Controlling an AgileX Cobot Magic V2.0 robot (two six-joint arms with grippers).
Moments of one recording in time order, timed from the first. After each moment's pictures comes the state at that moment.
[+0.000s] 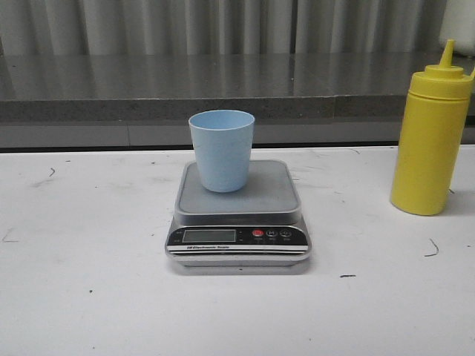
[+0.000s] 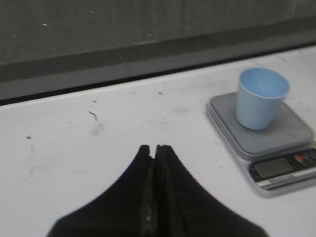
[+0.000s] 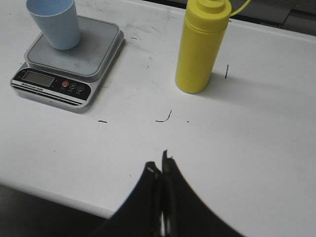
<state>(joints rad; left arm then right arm) -0.26 0.51 -0.49 0.06 0.39 -0.03 0.12 0.39 -0.73 0.14 1.00 -0.14</state>
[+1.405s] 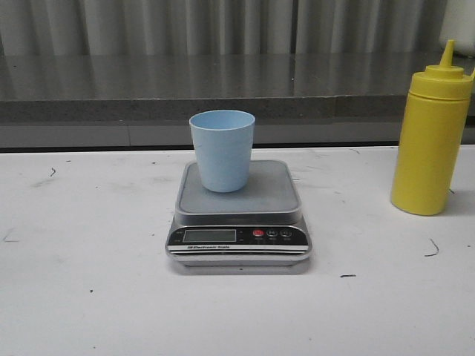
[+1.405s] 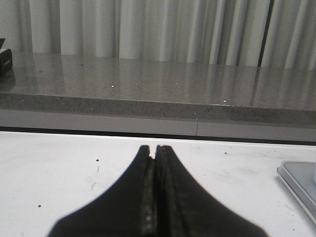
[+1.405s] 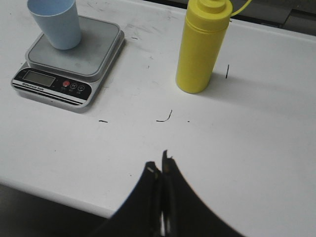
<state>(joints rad) 0.00 0.00 0.00 -0.02 0.04 -0.03 0.12 0.39 -0.73 0.14 1.00 -0.14</state>
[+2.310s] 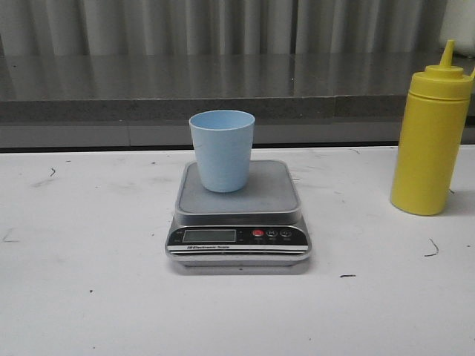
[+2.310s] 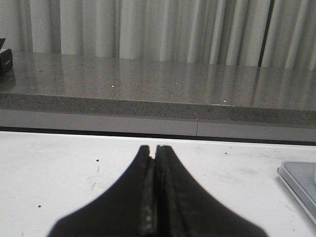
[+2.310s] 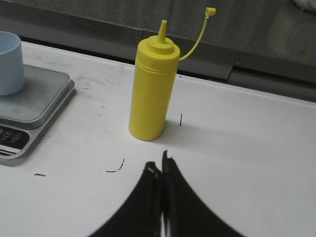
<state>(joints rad) 0.00 0.00 0.00 -0.02 0.04 -0.03 0.08 0.14 -0.30 0.05 0.50 -0.14</state>
